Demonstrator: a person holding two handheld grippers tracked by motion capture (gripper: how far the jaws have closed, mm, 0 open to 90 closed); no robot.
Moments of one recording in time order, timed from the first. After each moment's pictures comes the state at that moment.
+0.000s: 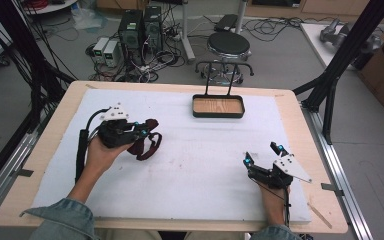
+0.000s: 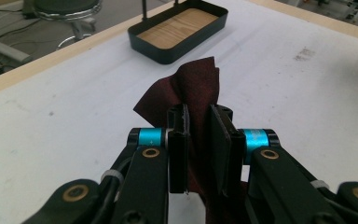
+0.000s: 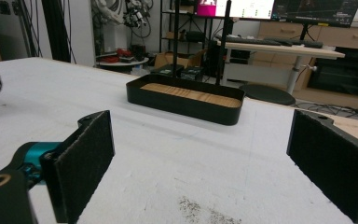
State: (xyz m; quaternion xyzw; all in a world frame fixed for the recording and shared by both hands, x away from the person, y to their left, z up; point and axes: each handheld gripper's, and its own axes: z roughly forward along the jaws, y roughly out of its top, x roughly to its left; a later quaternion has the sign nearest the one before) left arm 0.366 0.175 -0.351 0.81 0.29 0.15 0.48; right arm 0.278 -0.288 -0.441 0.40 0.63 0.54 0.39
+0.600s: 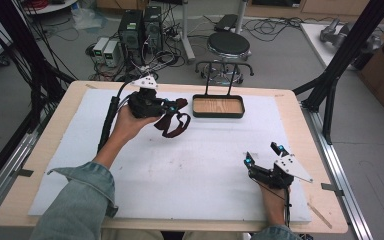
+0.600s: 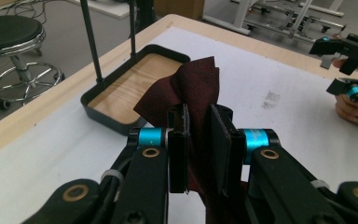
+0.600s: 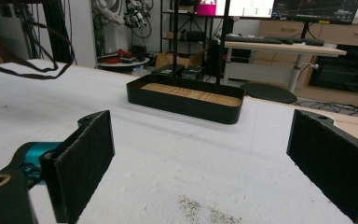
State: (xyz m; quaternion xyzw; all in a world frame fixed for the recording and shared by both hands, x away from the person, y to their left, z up) left arm 0.438 0.112 -0.314 0.82 0.22 0.09 0.51; right arm 0.278 -0.289 -0.442 0.41 0.62 0.54 0.39
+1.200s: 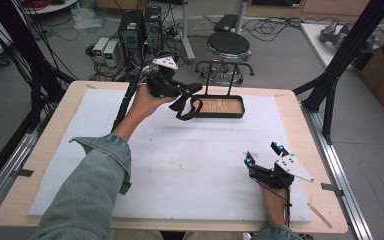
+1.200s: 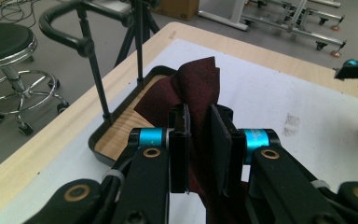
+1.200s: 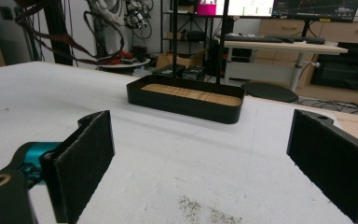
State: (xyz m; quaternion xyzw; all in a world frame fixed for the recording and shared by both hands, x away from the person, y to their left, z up) left arm 0.497 0.072 -0.294 0.84 0.21 0.08 0.50; right arm 0.278 -0.291 -0.442 0.41 0.62 0.55 0.38
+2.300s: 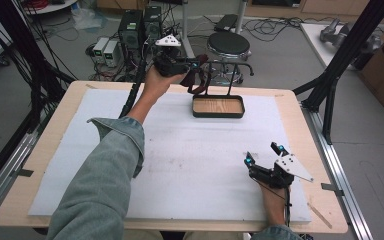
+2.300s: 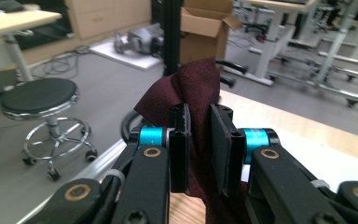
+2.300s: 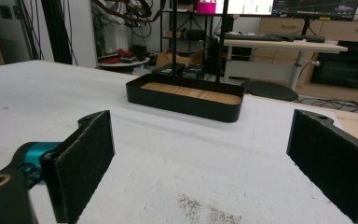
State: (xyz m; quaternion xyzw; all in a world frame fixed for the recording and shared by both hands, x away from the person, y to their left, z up) left arm 0.540 0.059 -0.274 0.76 0.23 0.15 0.58; right arm 0.279 -0.291 -0.442 0.41 0.62 0.55 0.38
